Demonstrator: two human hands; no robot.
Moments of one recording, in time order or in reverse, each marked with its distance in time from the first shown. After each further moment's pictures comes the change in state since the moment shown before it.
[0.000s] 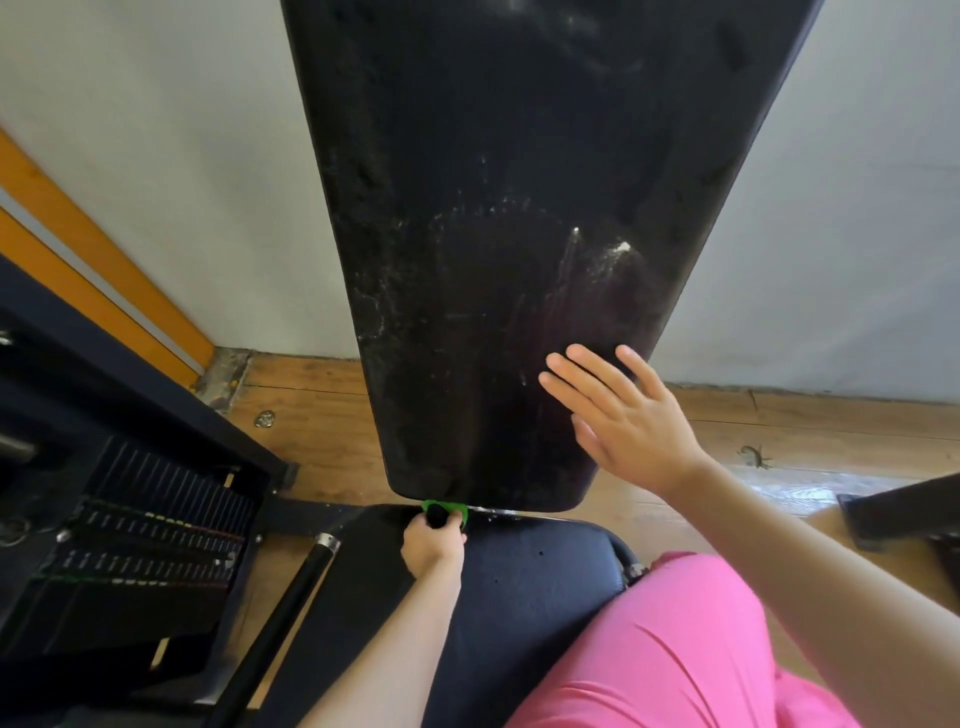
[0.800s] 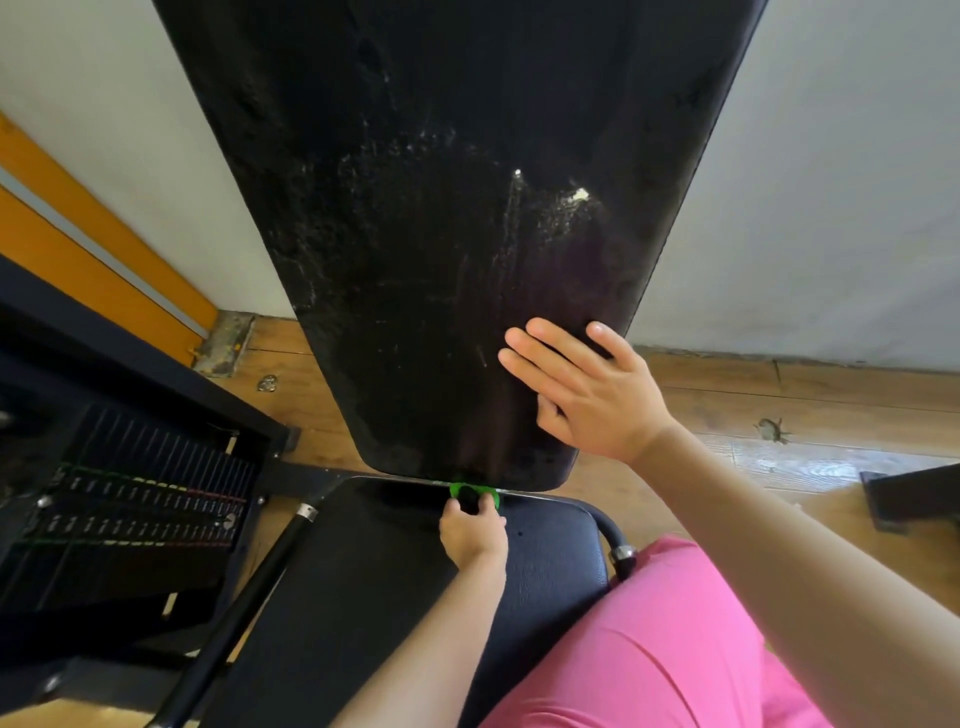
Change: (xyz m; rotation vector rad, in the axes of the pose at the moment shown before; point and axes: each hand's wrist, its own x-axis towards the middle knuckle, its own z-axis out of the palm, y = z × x) left_hand -0.043 -0.020 0.074 -0.029 0.046 -0.025; right_hand 0.003 0.007 0.043 -0.049 0.288 -0.085
